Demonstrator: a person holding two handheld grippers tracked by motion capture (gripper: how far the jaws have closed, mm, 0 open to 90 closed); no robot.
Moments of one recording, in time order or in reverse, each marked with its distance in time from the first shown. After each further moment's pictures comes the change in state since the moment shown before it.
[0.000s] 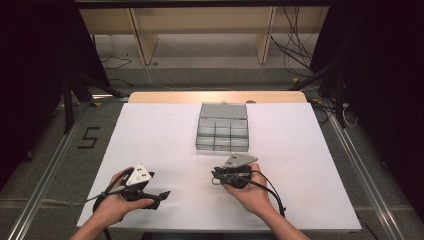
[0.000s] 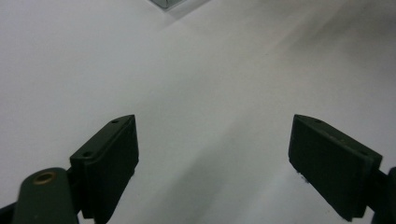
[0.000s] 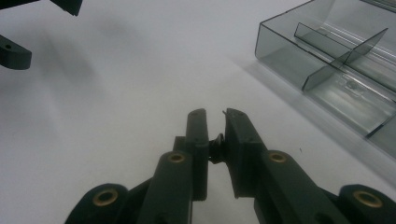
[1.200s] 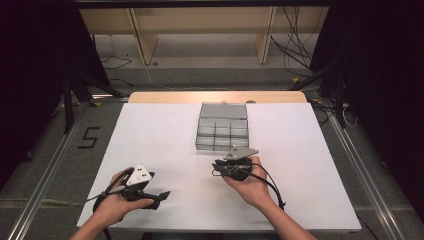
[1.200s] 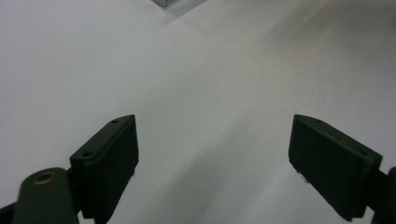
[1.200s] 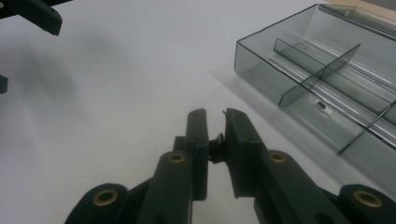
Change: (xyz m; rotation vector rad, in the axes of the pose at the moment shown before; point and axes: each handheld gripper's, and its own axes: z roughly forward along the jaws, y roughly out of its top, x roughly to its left) left arm 0.000 0.000 0.001 0.005 -0.003 -0.001; right arm -0.013 0.014 0.001 -0.009 -0.028 0.006
